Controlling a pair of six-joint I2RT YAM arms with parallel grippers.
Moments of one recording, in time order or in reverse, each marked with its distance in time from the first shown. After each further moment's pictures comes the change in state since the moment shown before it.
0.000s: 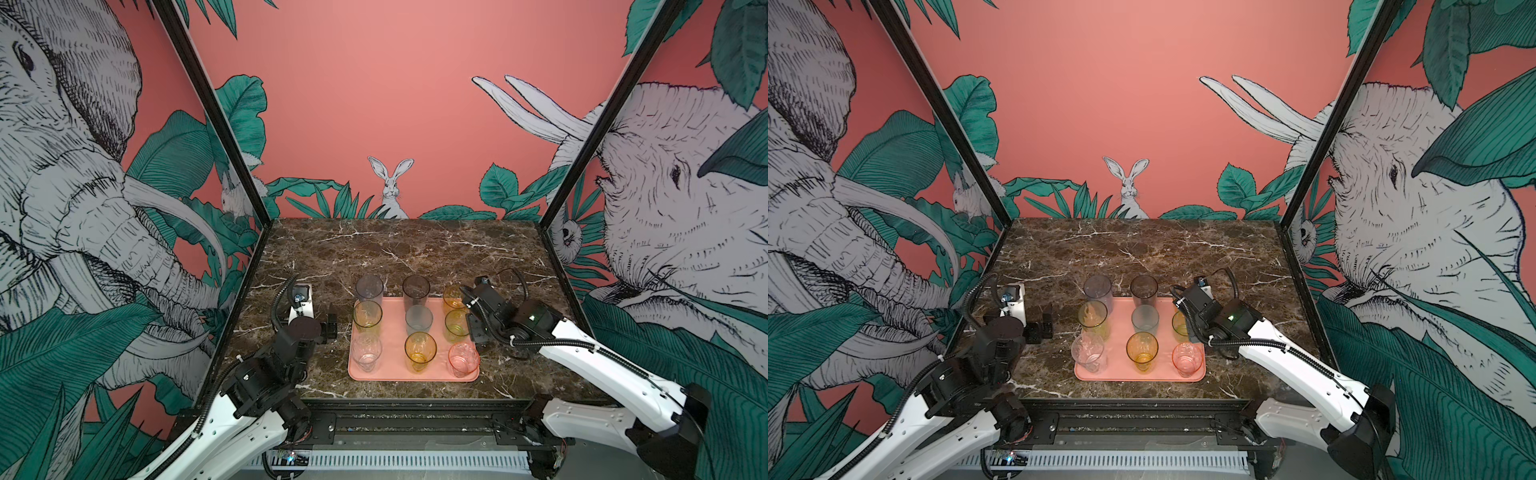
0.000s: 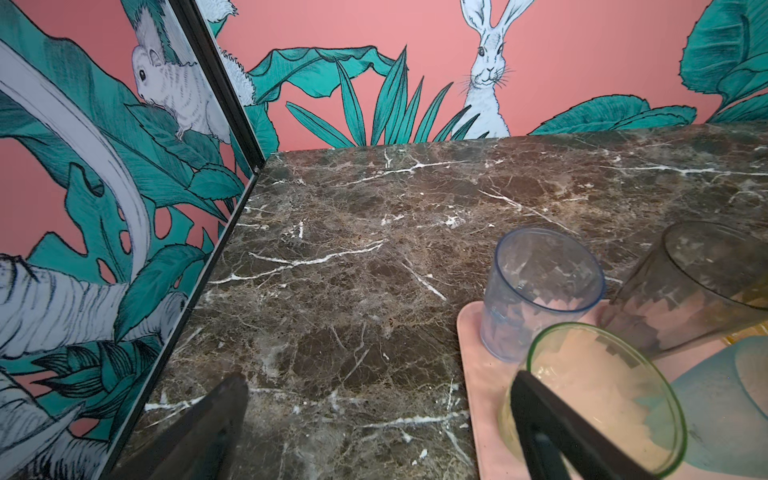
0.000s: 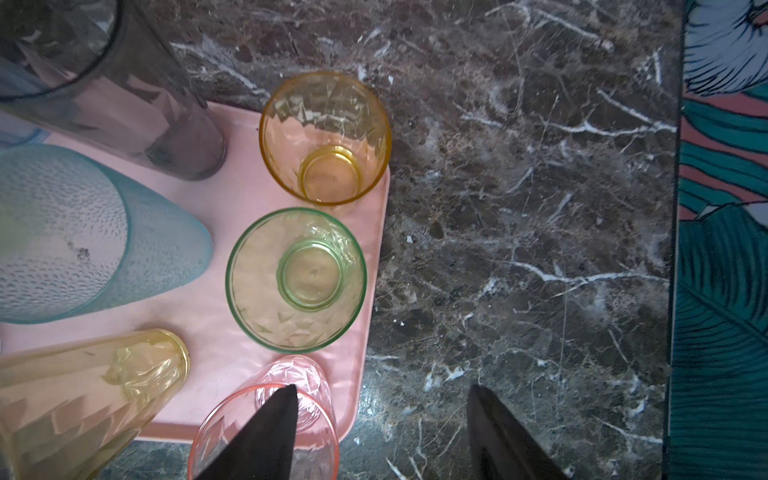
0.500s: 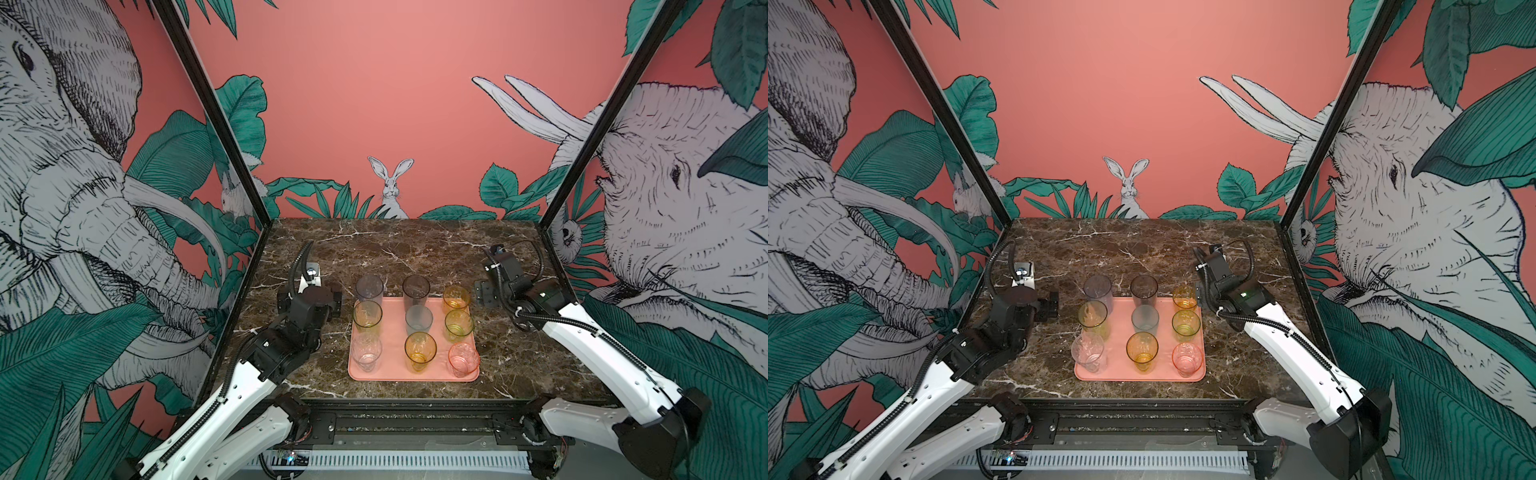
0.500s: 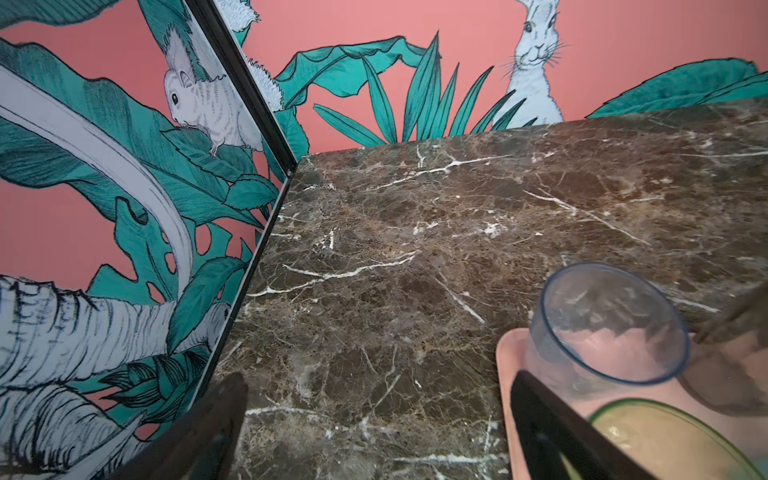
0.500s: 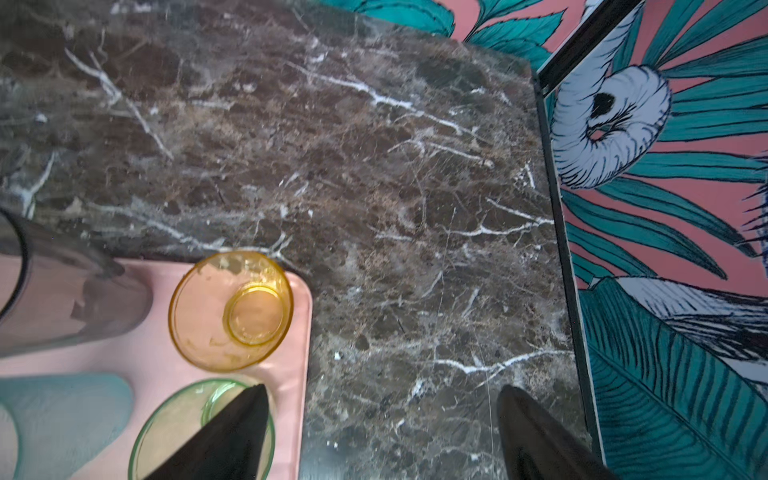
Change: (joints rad) left arm 0.178 0.254 0.130 0.080 0.040 0.104; right arm -0.275 0.053 0.066 0.246 0.064 -0.280
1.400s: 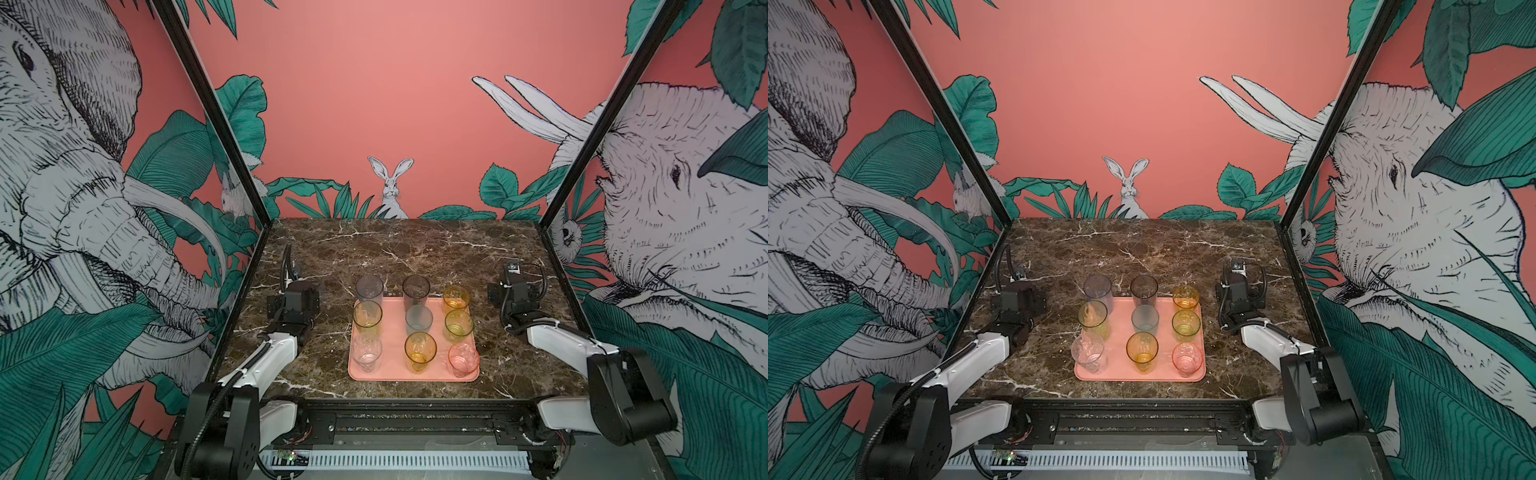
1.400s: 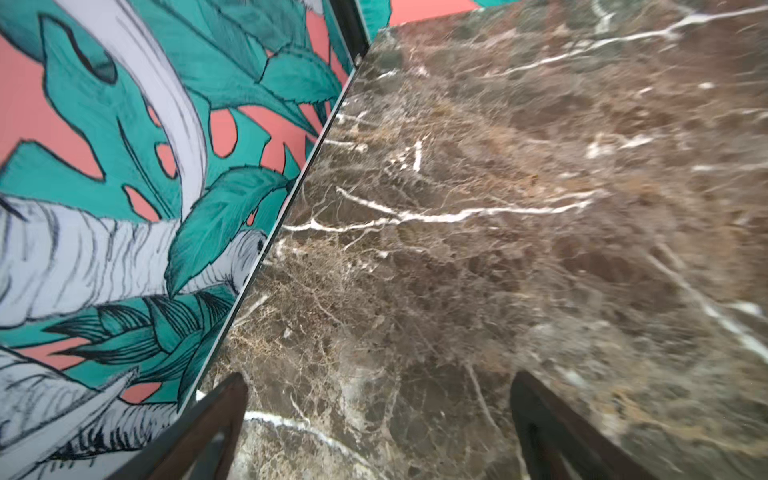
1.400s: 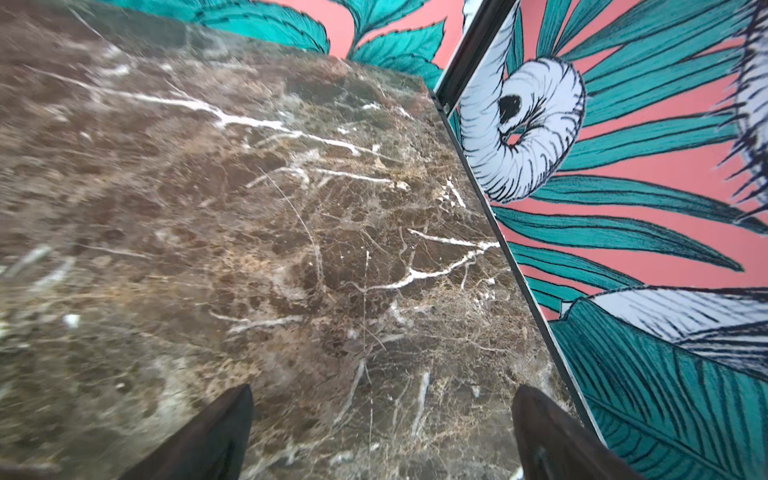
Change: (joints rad) left arm 0.491 0.387 -0.367 0.698 0.180 0.182; right arm -0.299 0.187 -0.559 1.044 0.074 -0.272
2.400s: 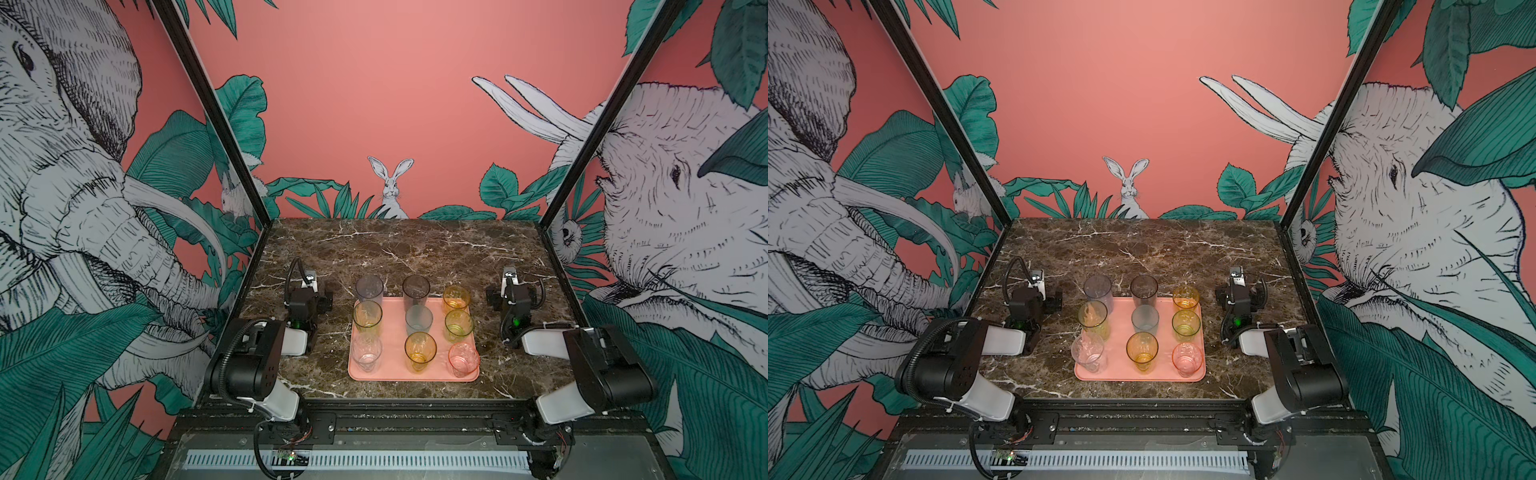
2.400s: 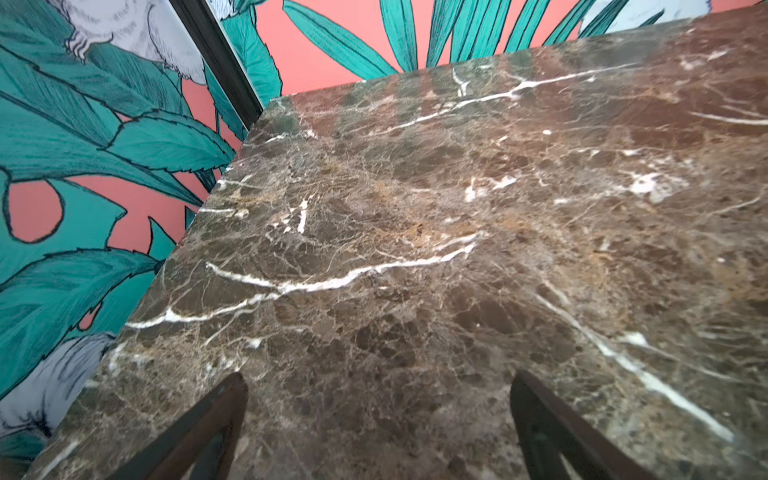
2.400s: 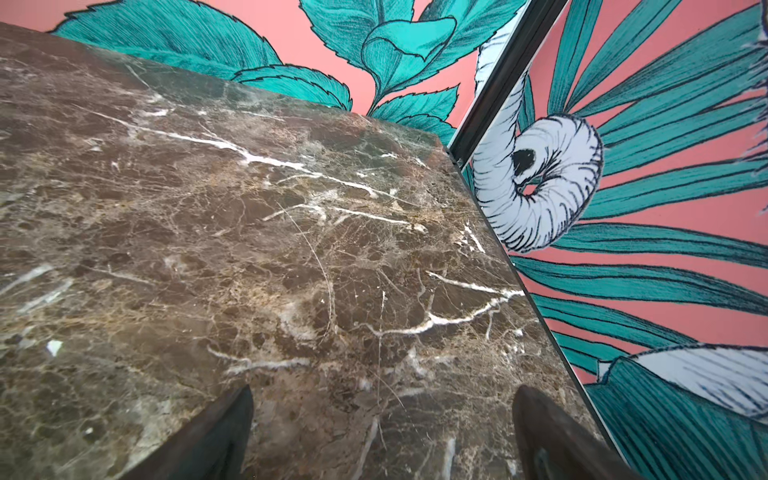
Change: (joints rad) left arm 0.018 0.383 -0.112 0.727 0.282 0.132; right arm -0.050 0.138 -0.176 0.543 -0.120 -0.139
